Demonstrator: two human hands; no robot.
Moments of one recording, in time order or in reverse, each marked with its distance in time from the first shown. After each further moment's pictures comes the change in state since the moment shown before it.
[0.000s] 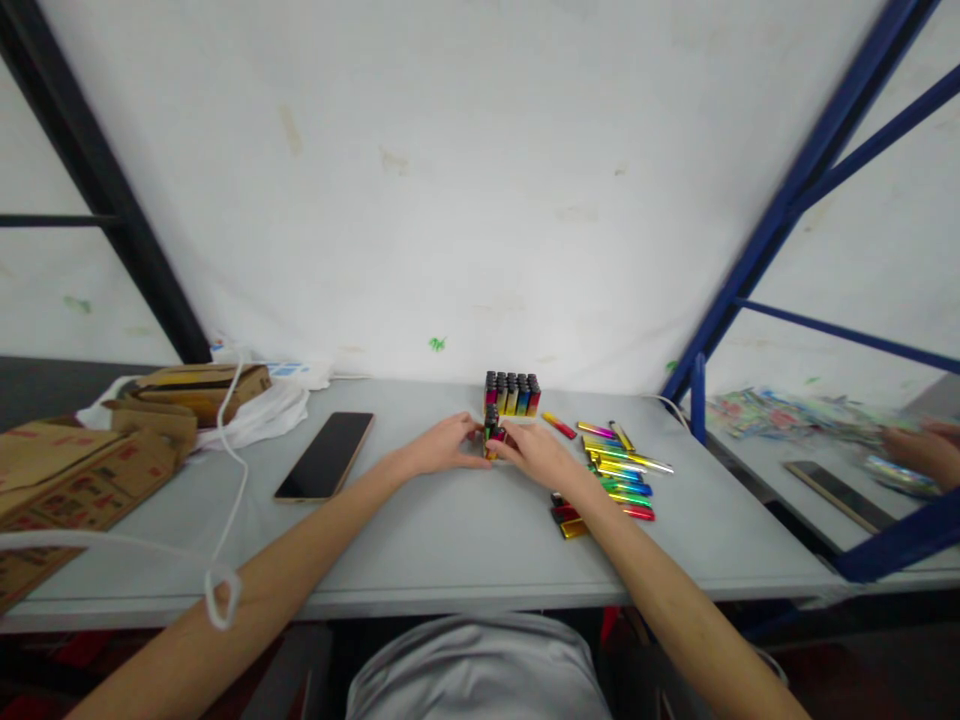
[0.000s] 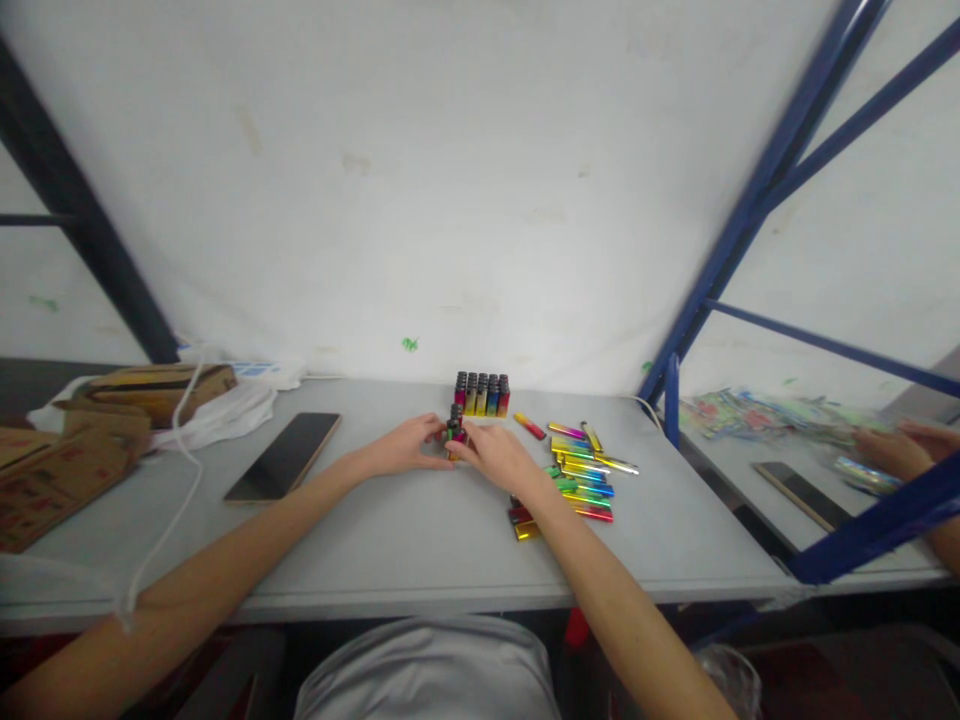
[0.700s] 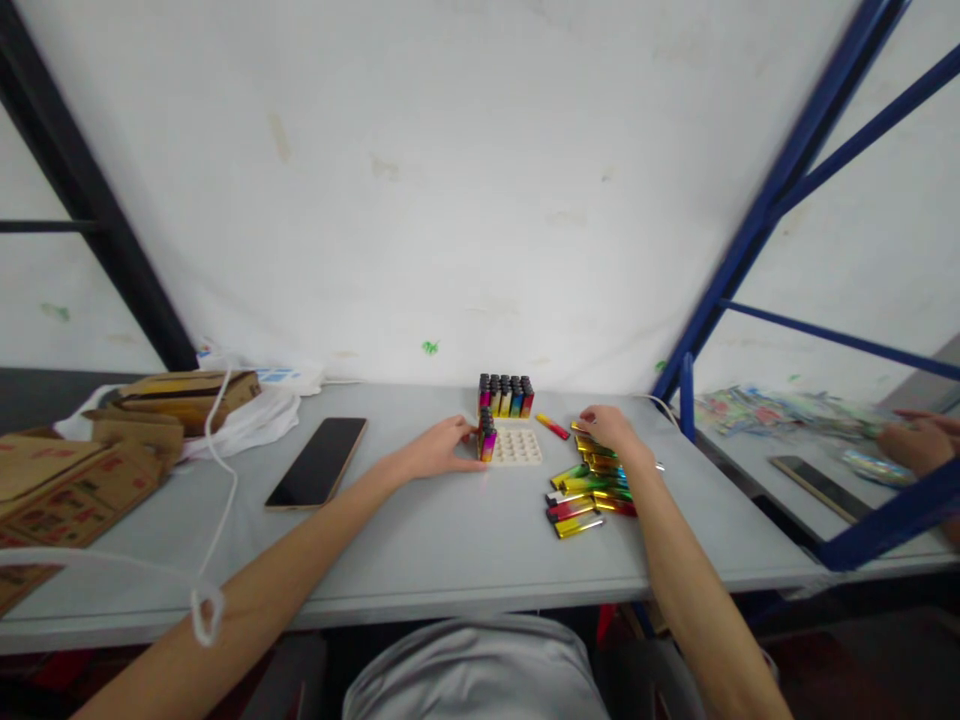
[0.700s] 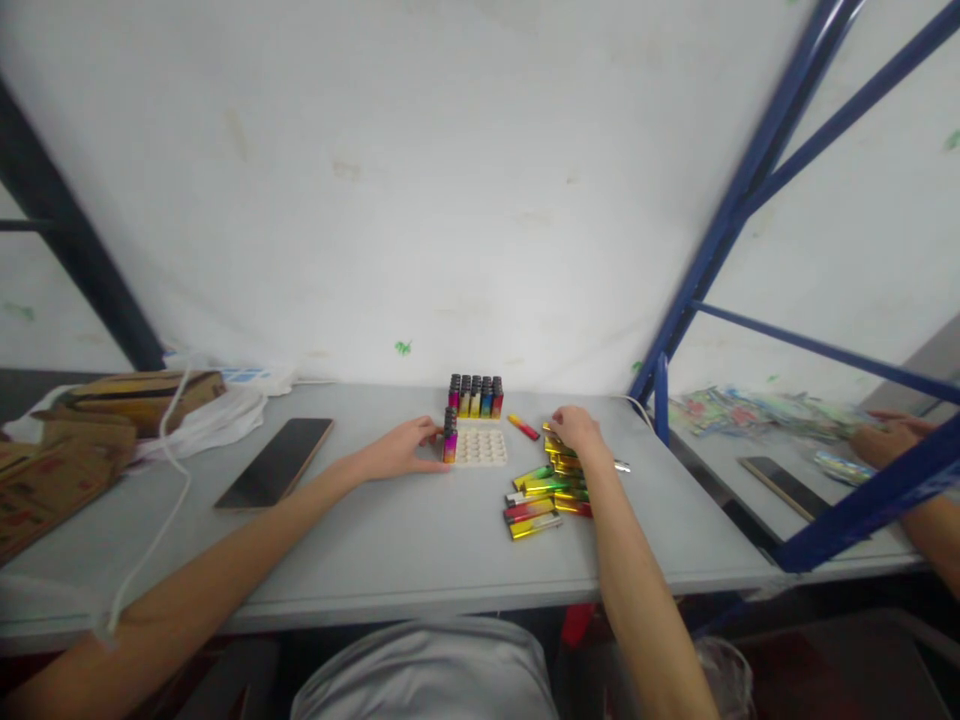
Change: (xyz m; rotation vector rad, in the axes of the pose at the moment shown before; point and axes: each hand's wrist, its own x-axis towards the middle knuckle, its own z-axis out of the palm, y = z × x) left_hand 0.001 0.001 -0.002 0.026 -0.044 0.009; right_hand -0.034 0.142 -0.049 -0.296 -0.057 0.719
